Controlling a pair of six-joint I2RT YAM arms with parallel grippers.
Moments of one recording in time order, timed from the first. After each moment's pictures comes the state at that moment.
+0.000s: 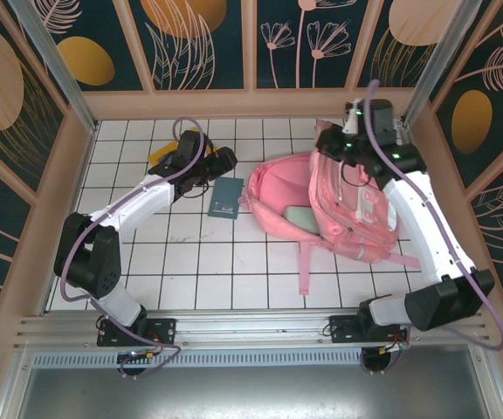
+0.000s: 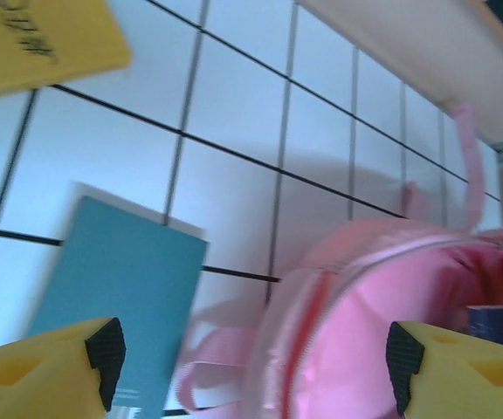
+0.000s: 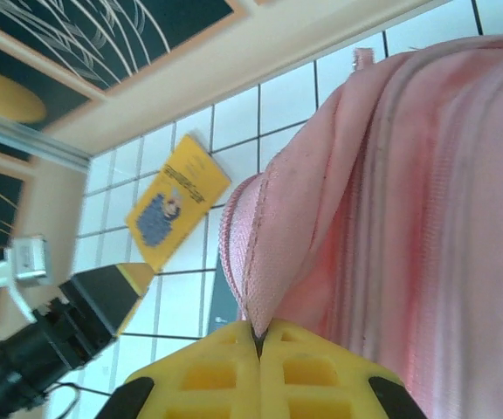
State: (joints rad) left arm -0.46 1.66 1.23 -0.28 0.04 -0.84; right arm 0.33 1.39 1.53 -0.76 -0.19 0.58
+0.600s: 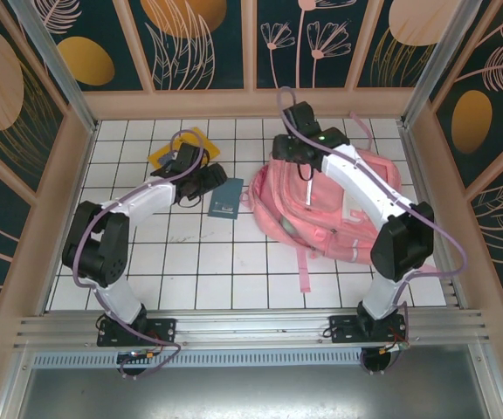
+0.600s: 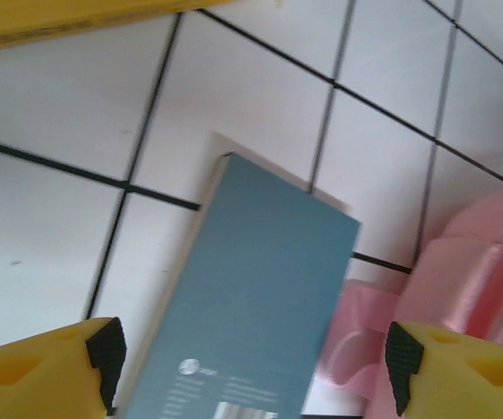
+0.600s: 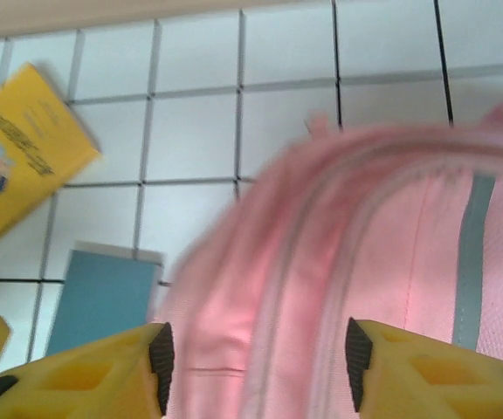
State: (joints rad) left arm -0.38 1.73 1.14 -0.30 0.04 -0.82; right arm 0.58 1.76 1.72 -0.78 0.23 0.45
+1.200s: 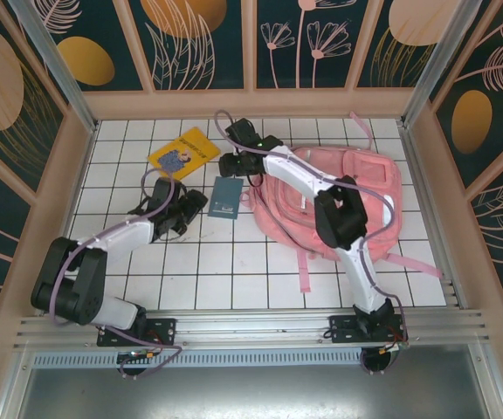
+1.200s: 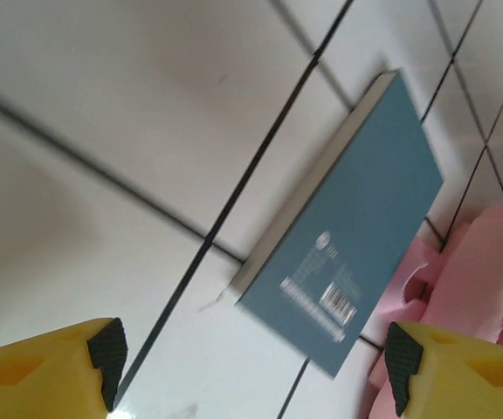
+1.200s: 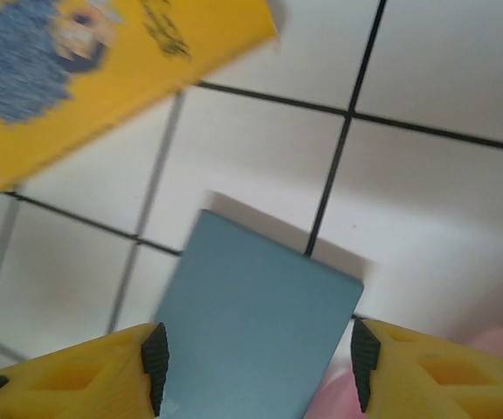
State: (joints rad) left arm -0.35 1.43 0.67 -0.09 0.13 -1.17; right arm 0.67 2.31 2.04 -0.69 -0.05 0.40
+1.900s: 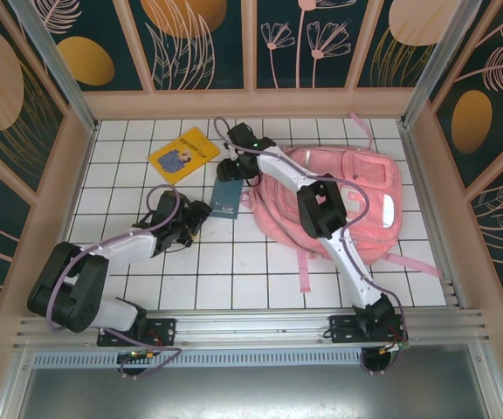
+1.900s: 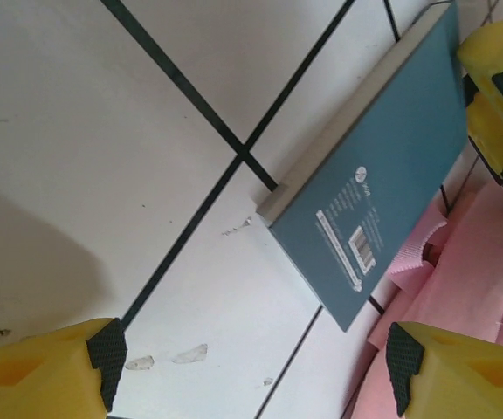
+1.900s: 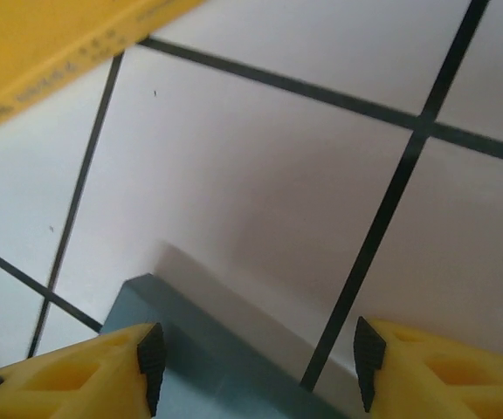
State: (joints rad) left arm -0.41 1.42 0.57 0.02 0.15 -1.31; right arm 0.64 2.59 2.30 -0.75 -0.21 0.30
